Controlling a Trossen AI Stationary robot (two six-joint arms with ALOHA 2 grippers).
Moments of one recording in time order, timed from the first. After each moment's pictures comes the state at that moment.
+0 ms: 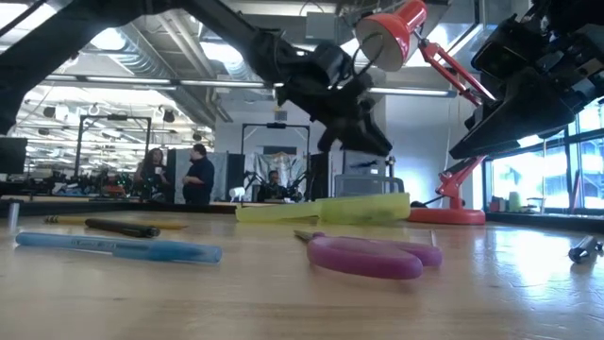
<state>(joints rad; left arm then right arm) 0.39 2.16 1.69 -0.16 0.39 0.92 0.37 1.14 0.32 0.26 0.27 0.34</state>
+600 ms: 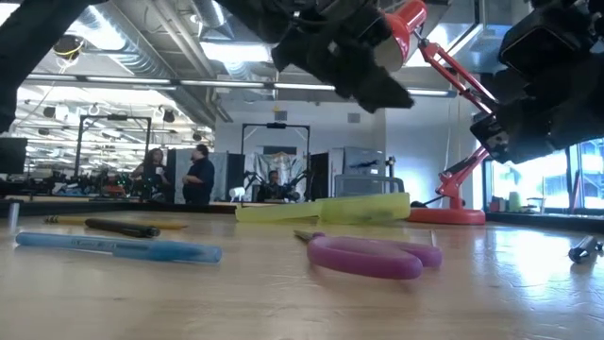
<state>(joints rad) 0.17 2.06 1.65 -0.29 0.59 0.40 0.37 1.14 0.32 0.22 -0.10 0.23</state>
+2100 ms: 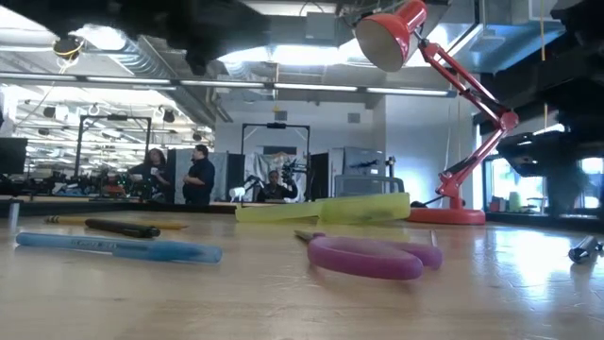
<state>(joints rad) -0.33 1.30 0.50 0.72 -0.50 -0.11 0.48 1.14 0.32 -0.05 0.09 0.17</state>
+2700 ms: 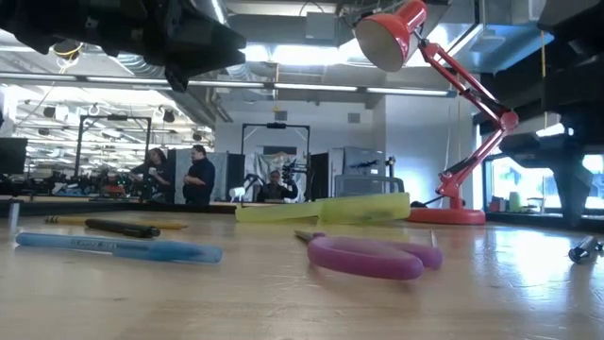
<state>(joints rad) -0.33 1.22 0.40 0.72 -0.50 -0.20 0.44 1.15 0.42 -0.40 0.05 0.02</state>
